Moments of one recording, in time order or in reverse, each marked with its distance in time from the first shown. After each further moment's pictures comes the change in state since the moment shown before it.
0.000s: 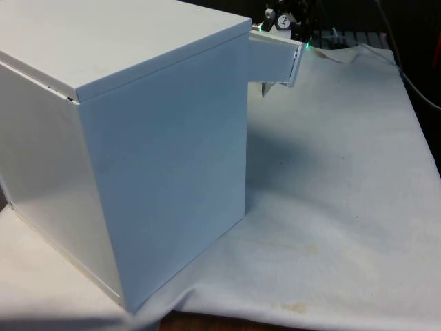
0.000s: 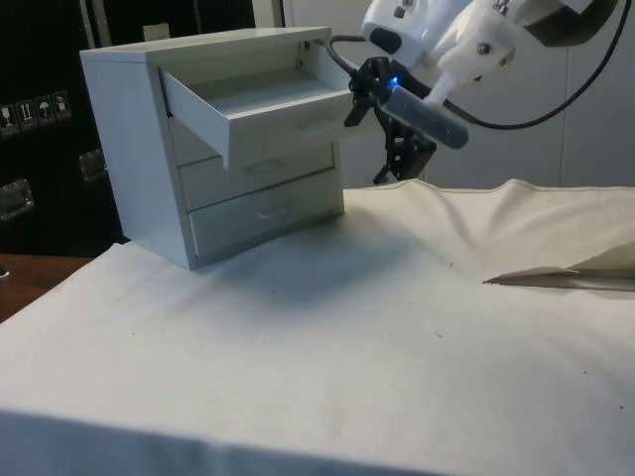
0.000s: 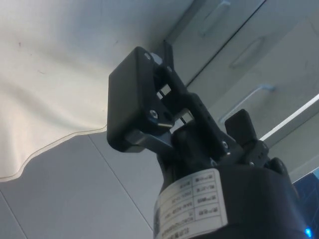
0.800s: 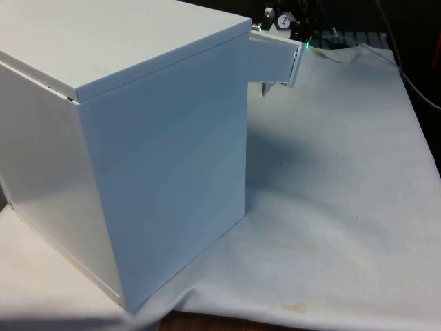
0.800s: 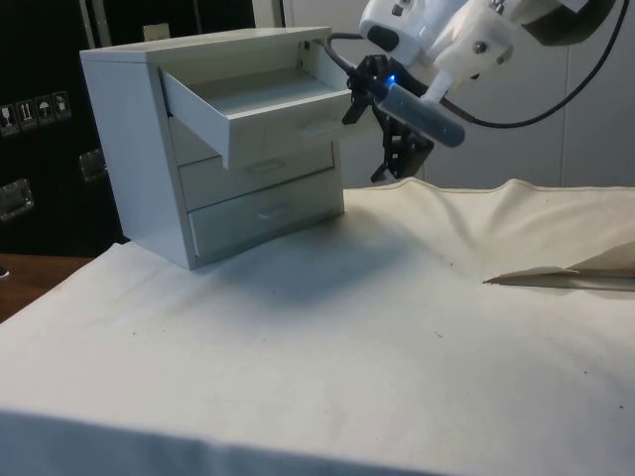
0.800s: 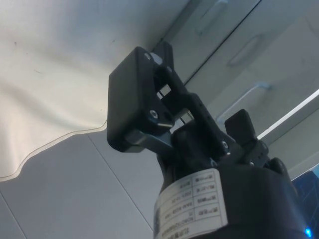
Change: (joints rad) arm 0.000 0.001 0.000 0.006 0.000 -0.004 0.000
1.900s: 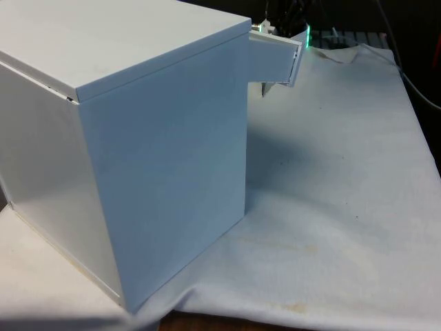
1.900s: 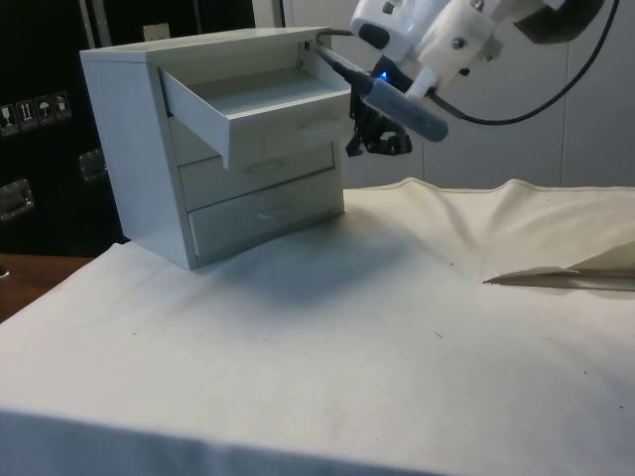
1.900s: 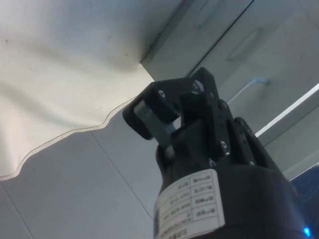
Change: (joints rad) arm -0.001 0.020 -0.023 0.027 0.000 -0.001 -0.023
